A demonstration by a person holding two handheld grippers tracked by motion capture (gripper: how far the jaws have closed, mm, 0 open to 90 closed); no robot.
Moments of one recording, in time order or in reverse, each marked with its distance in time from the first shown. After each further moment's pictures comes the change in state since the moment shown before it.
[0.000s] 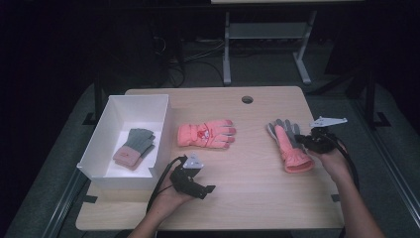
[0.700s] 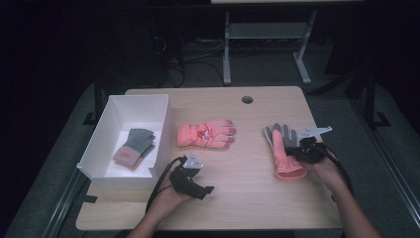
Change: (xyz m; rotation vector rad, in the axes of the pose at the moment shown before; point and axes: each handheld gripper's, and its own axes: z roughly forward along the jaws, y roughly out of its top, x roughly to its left) left arm 0.003 -0.003 0.002 0.035 -0.002 -0.001; right arm 0.028 -0.016 0.017 0.100 0.089 -0.075
